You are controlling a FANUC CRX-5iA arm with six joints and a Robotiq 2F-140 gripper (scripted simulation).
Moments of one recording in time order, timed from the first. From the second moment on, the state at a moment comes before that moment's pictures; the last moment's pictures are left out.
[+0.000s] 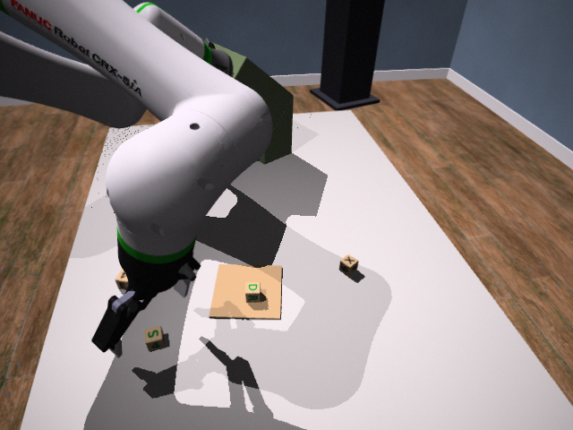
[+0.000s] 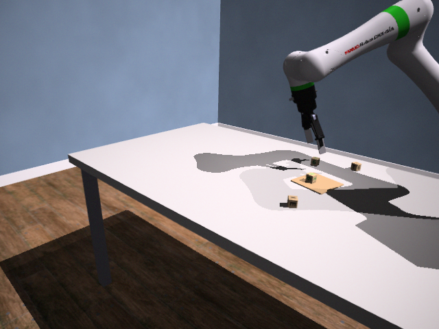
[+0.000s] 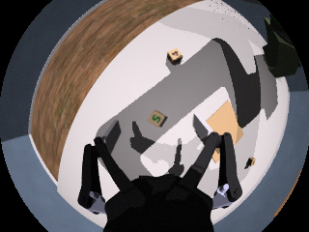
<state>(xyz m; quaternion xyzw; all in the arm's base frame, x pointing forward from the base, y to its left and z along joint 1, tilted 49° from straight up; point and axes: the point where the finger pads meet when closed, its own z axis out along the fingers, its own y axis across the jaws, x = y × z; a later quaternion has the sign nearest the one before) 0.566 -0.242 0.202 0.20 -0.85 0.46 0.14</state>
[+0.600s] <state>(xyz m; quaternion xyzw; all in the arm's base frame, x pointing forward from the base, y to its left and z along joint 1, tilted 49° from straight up) 0.542 -0.251 0.203 0.20 -0.85 0.46 0.14</state>
